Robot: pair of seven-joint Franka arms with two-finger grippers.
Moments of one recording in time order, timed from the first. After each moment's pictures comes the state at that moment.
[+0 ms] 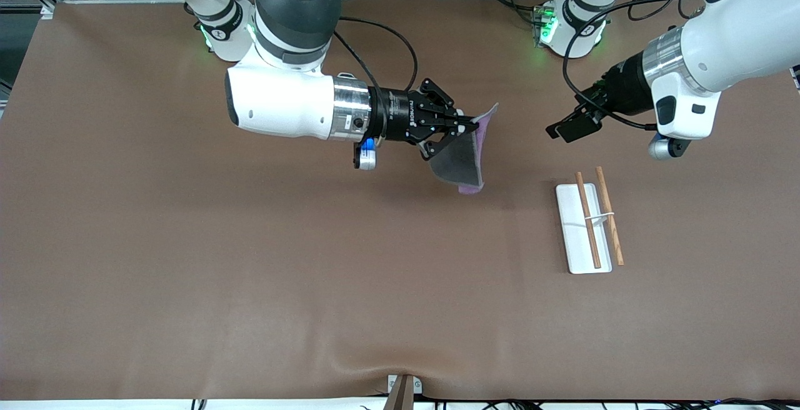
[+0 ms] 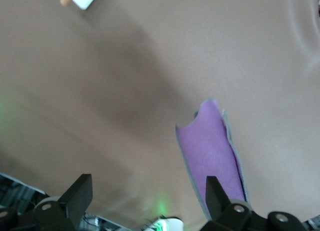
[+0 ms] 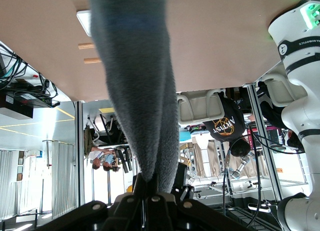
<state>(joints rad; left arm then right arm) -0.11 0.12 -0.18 -1.47 -0.42 1.54 -1.16 0.58 0.50 0.11 -1.28 1.21 2.21 1.68</state>
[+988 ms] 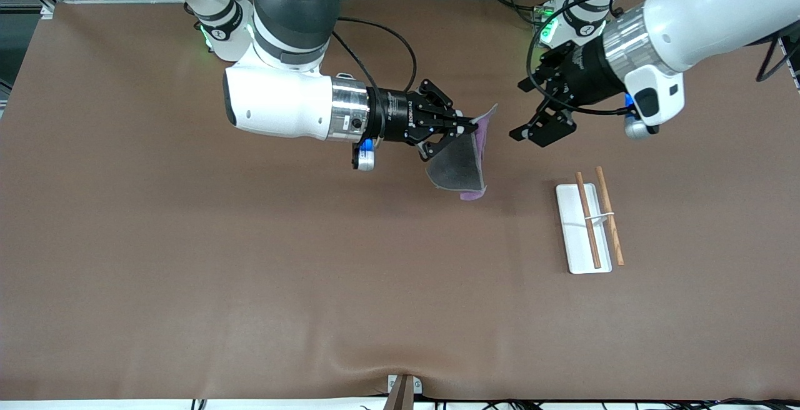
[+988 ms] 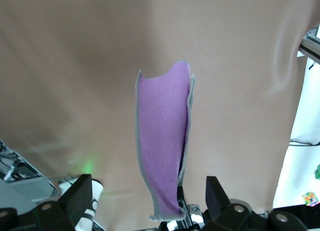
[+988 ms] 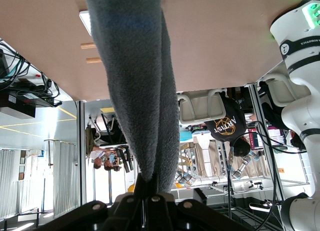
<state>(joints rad) -0.21 0.13 -0.18 -1.45 -0.51 1.71 -1.69 0.57 0.50 0.11 -1.28 1.21 2.21 1.68</state>
